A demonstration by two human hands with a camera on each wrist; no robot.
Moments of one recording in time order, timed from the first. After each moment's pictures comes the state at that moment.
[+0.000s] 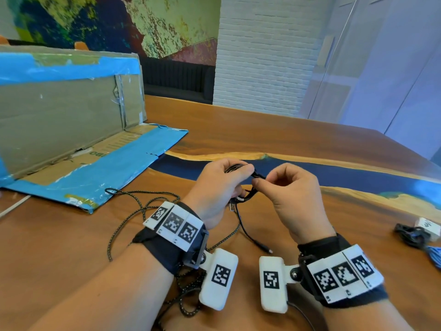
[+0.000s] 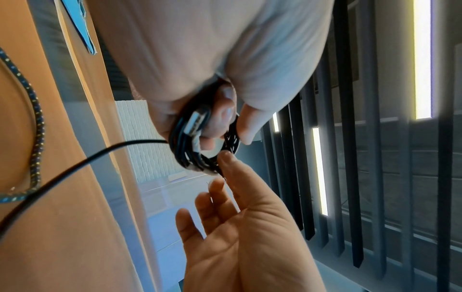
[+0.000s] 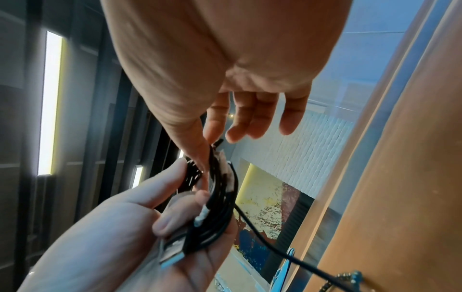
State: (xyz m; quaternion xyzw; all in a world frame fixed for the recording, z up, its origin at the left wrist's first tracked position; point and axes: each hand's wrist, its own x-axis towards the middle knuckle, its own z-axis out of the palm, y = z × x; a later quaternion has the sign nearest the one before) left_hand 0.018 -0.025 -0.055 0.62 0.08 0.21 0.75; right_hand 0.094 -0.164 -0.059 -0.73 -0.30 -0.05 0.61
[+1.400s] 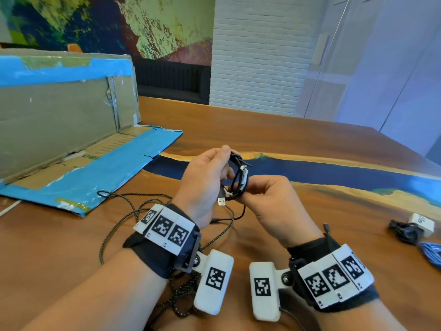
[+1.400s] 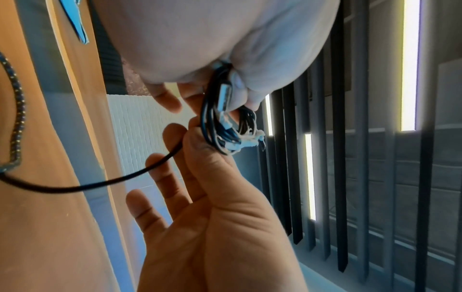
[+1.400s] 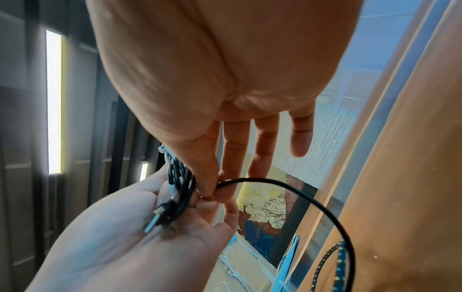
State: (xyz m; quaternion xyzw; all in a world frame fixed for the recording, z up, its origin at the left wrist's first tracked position) left_hand 0.018 -0.029 -0.046 0.57 0.06 0.29 0.77; right_hand 0.085 -0.160 -0.060 -0.69 -0.42 0.08 0.59
